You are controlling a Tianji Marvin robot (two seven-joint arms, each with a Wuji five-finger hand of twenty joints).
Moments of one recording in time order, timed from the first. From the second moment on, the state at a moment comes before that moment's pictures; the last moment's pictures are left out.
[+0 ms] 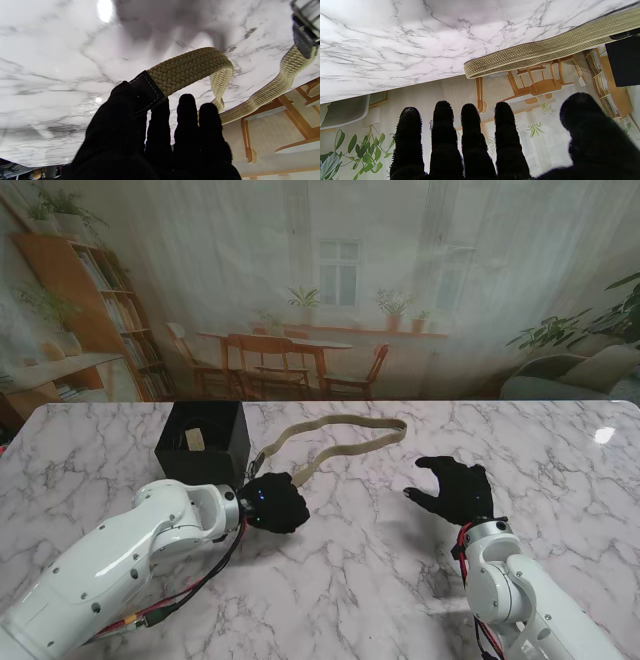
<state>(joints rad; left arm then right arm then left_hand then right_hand) 1.23 -1.00 -0.88 -1.51 1.21 -0.51 -0.21 -1.62 -1.11 1.26 -1.49 -0.89 0.07 -0.29 1.14 -0.28 0.11 0.01 0.65 0.06 0.78 0.64 0.73 0.05 0.34 0.40 0.63 0.12 0.35 0.51 0.26 0.06 0.88 0.47 0.35 -0.31 0.59 -0.08 0.42 0.01 0.48 0.32 0.53 0.18 0.42 0.28 0.56 0.20 0.22 0.27 0.16 0.36 0.91 0.43</state>
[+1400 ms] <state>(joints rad) 1.81 -0.96 -1.41 -1.87 1.35 -0.84 -0.24 -1.17 -1.04 0.80 -1.20 -0.99 -0.06 -0.11 1.14 -0.30 0.11 0.01 0.65 0.06 0.78 0.65 0.73 0.03 0.34 0.44 0.64 0.11 0.35 0.52 0.26 0.06 0.88 0.47 0.39 -0.47 0.89 -0.07 0.27 -0.16 0.44 0.31 0.24 0.15 0.38 0.23 0.32 0.13 0.12 0.19 0.04 0.28 0.75 0.39</state>
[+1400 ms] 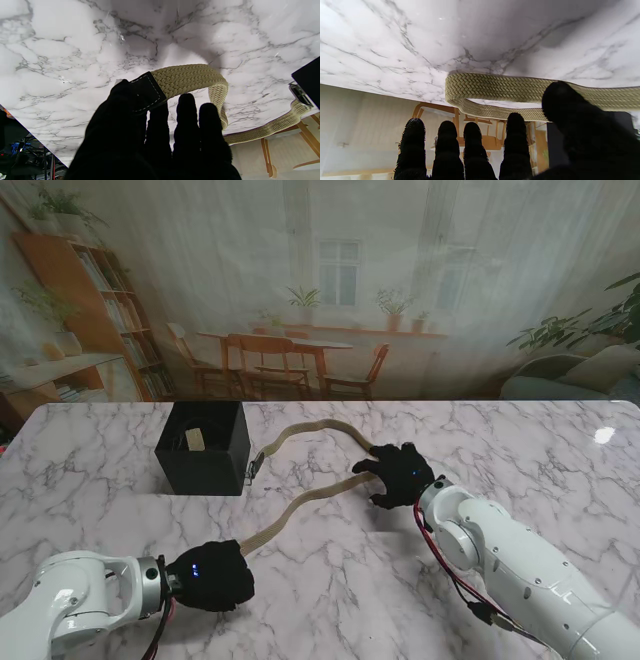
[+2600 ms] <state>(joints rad) 1.84 -0.96 -1.48 -1.87 1.57 -0.71 -0.22 -1.39 -1.03 0.97 -1.37 -1.17 -0.01 -0.08 1.14 -0.30 0.11 0.01 0.65 0.05 0.78 0.64 0.73 0.03 0.34 0.45 0.63 0.10 0.34 0.52 0.26 0.05 0.88 0.47 0.46 -0.58 0.88 -0.21 0.83 -0.31 0.99 0.35 0.48 0.16 0.52 0.33 0.44 0.14 0.19 0.20 0.04 0.32 0.81 0.27</state>
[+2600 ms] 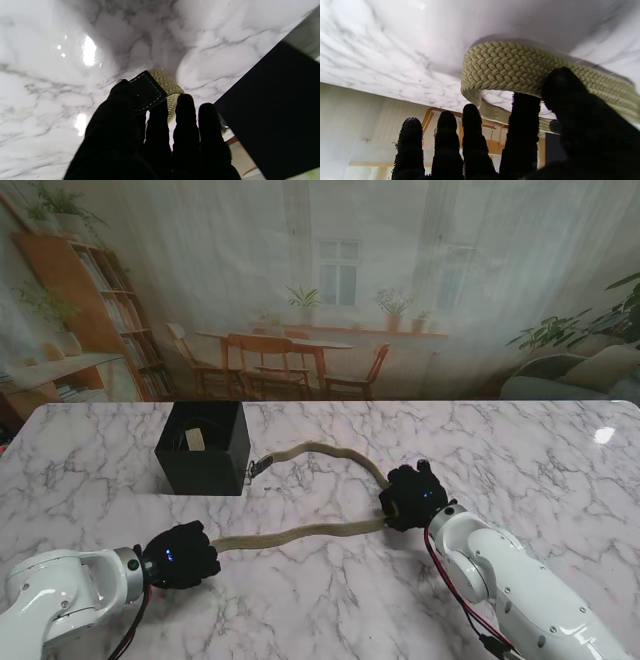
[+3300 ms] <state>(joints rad) 1.92 -0.96 -1.59 -1.88 1.66 -0.65 -0.10 -1.59 -1.02 1.08 -1.56 -1.18 -0.16 -0.02 0.84 -0.27 0.02 0.01 0.58 0.05 0.30 0.46 0.56 0.10 0.21 0.32 0.52 0.14 0.30 0.51 0.17 0.08 0.83 0.47 0.31 -0.43 0.75 -0.11 0.59 -0.13 0.57 0.49 0.45 0.17 0.45 0.30 0.42 0.15 0.19 0.20 0.04 0.32 0.80 0.26</state>
